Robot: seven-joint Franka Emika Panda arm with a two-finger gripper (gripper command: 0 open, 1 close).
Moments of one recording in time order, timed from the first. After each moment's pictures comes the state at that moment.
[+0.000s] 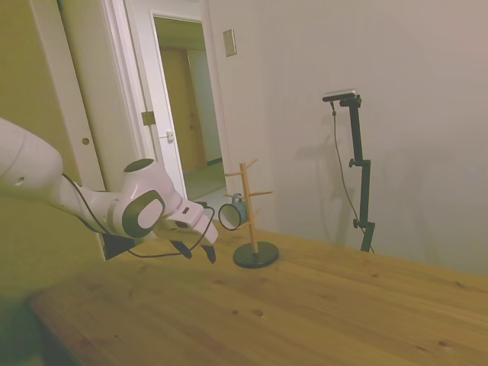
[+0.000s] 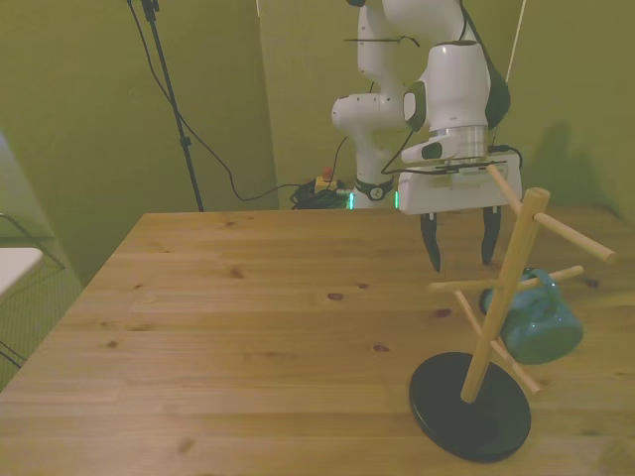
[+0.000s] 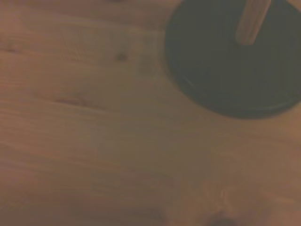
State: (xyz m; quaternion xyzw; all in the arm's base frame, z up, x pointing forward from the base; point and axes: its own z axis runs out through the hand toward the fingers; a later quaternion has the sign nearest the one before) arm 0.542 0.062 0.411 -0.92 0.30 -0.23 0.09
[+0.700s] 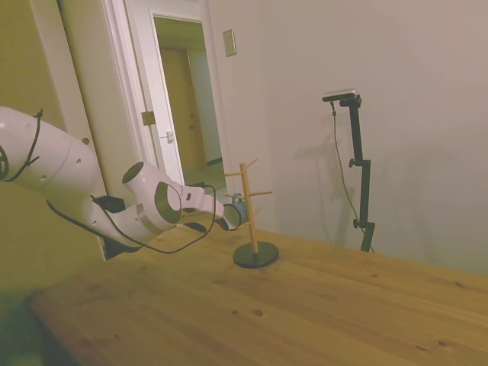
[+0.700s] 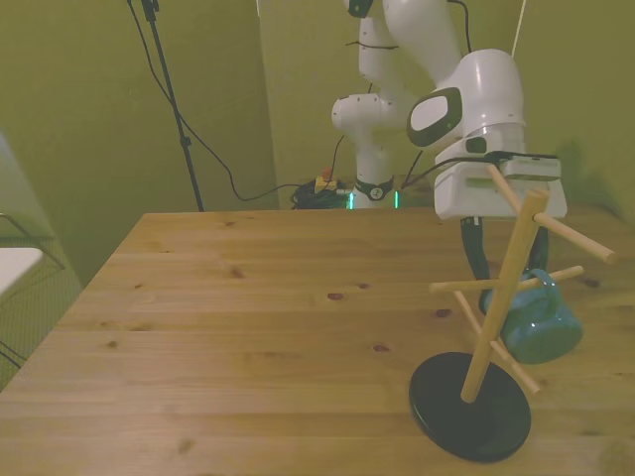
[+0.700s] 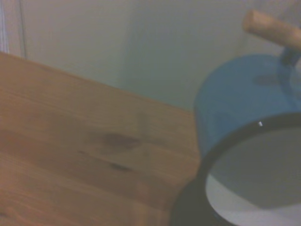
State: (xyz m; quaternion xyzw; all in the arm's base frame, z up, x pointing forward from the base) arm 0.592 0.107 0.432 -0.89 0.23 -0.39 0.09
